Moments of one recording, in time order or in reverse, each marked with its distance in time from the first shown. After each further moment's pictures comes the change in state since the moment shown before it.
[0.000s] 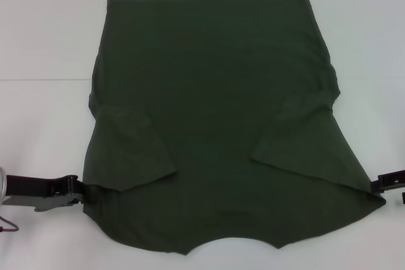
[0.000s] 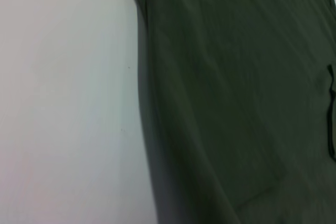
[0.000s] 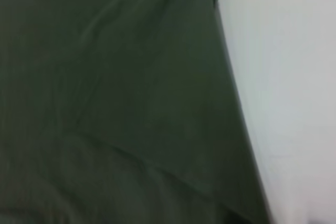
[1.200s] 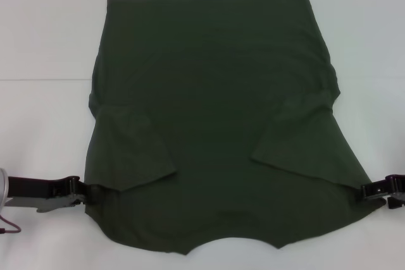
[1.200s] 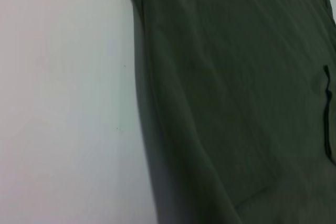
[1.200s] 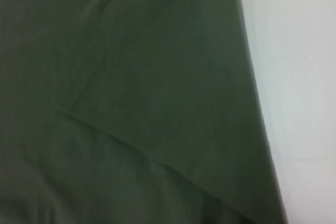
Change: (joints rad) left arm 0.004 -0.008 -0.008 0.000 -0.003 -0.002 0.012; right arm 0.004 0.039 -0.084 0.032 -0.003 0.100 -0.022
